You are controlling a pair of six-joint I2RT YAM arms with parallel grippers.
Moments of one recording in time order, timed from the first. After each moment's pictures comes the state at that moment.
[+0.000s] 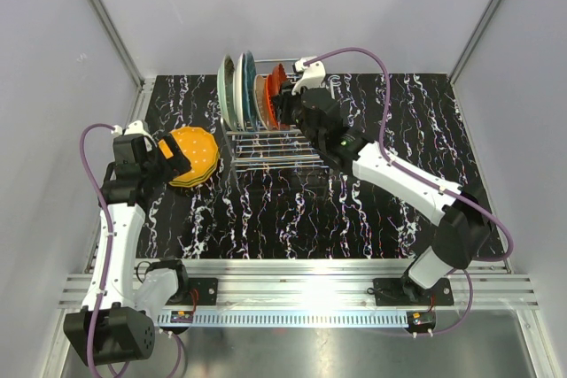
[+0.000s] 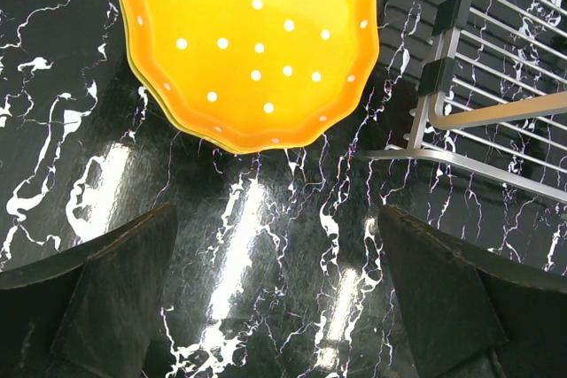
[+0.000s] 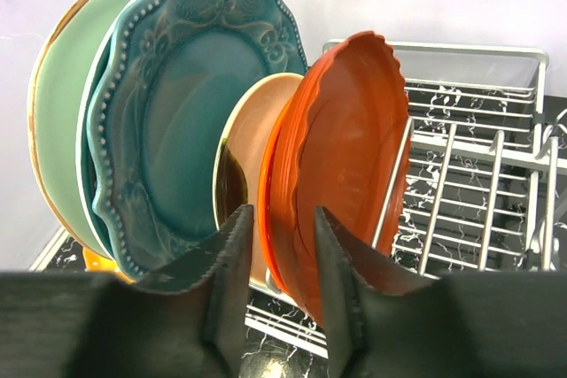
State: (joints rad) left arm 0.12 0.92 0.87 -0.66 0.06 -0.37; right arm 0.81 1.61 1.42 0.09 0.36 0.29
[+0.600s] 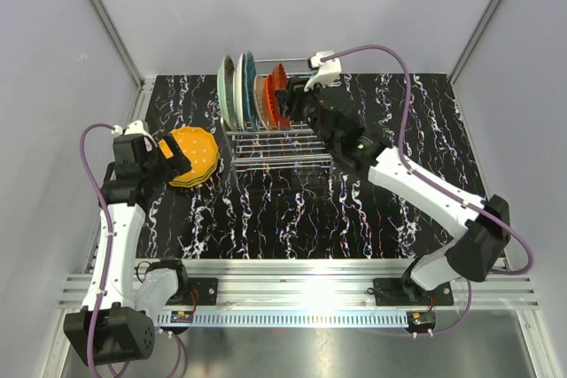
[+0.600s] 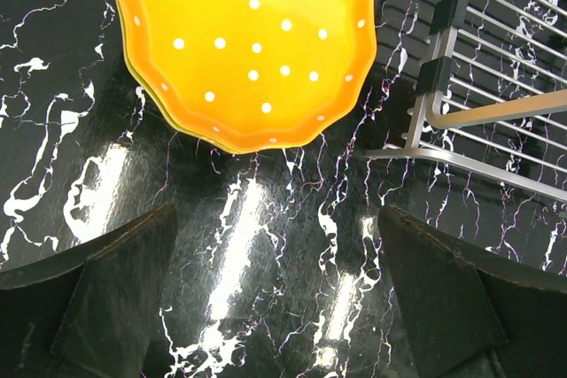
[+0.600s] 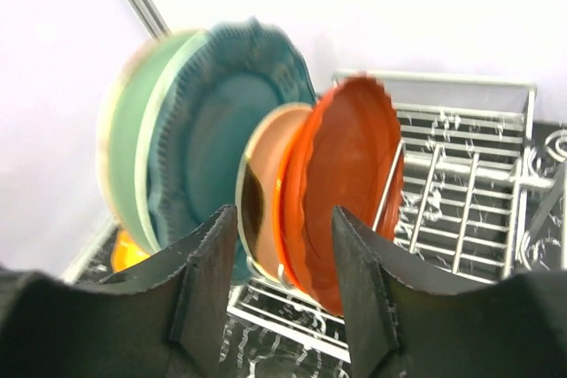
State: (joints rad) left arm 0.12 0.92 0.87 -0.66 0.07 -0.37; right arm 0.81 1.52 1.40 0.08 0.35 0.29
